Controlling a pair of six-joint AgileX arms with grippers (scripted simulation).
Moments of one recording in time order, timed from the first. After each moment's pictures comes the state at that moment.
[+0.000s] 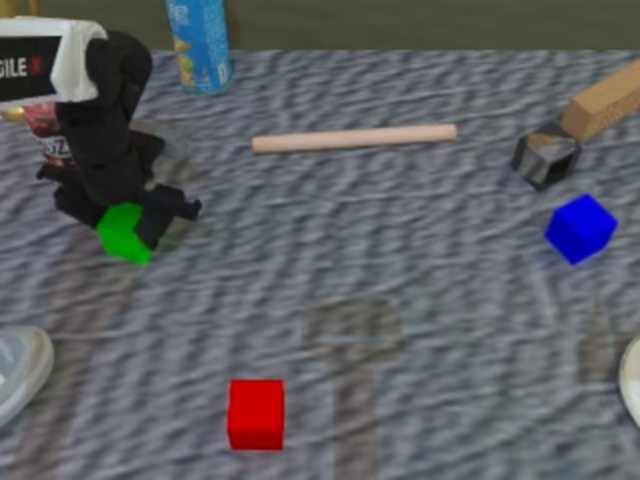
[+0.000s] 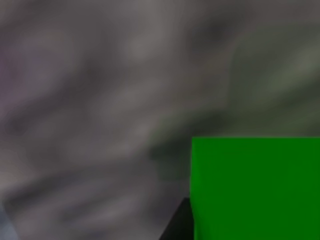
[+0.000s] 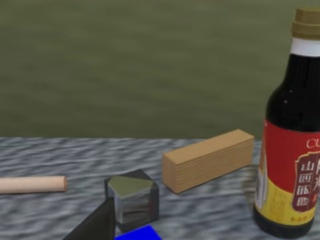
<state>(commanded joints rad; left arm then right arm) -0.17 2.35 1.70 -0.92 0.00 0.20 0.01 0.00 0.00 0.00 0.00 0.00</state>
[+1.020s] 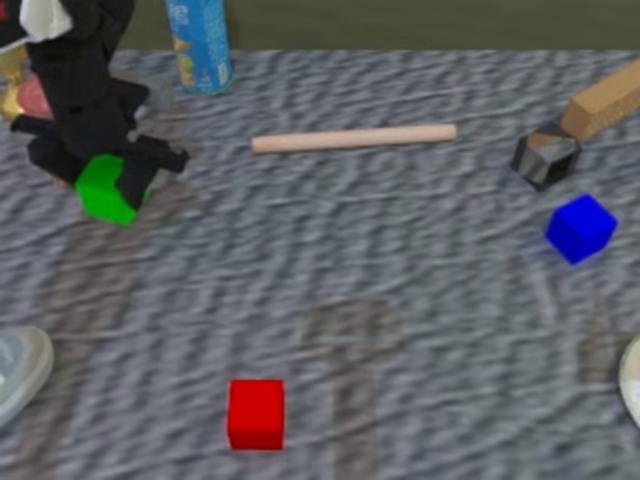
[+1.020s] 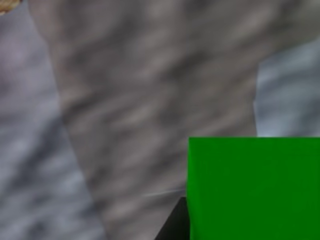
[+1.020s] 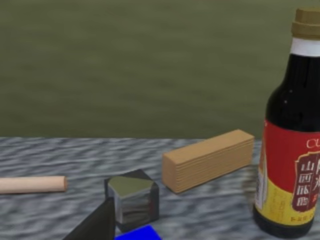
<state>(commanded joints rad) -0.17 2.26 1.84 -1.15 0.00 0.18 0.01 0.00 0.00 0.00 0.00 0.00</state>
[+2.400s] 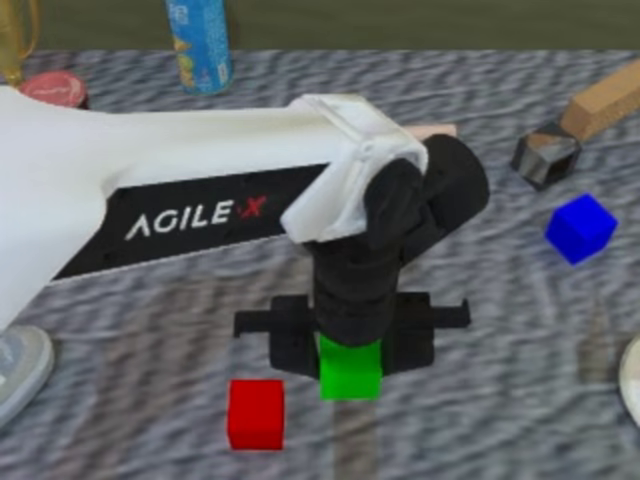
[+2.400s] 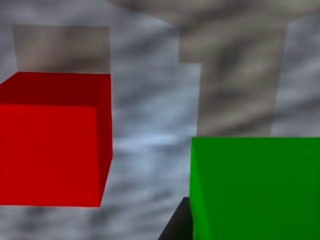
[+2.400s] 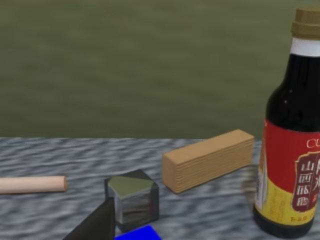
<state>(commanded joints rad) -0.92 1.97 1.48 -1.07 0.00 -0.91 0.01 0.00 0.00 0.00 0.00 0.00</state>
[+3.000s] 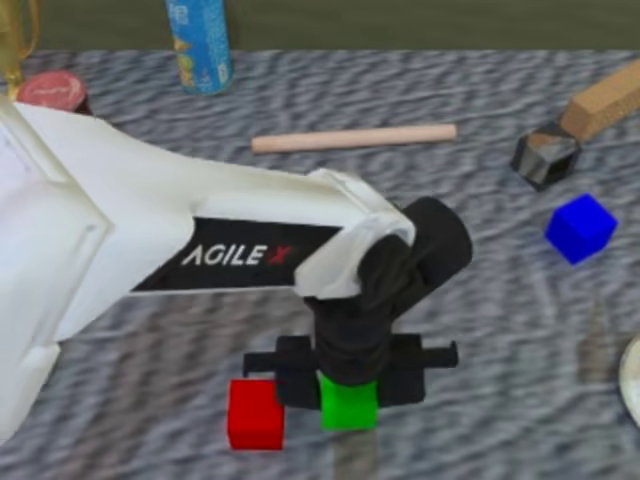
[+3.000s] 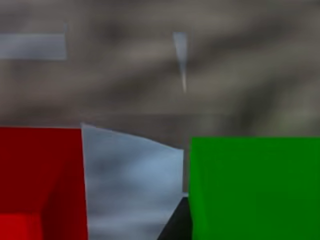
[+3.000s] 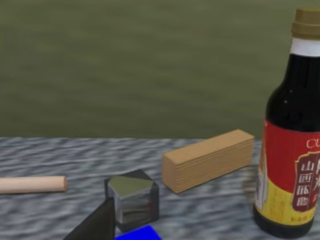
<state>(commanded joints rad) -0.91 2.06 1.33 -0.83 0.00 -0.91 0.01 0.00 0.00 0.00 0.00 0.00</state>
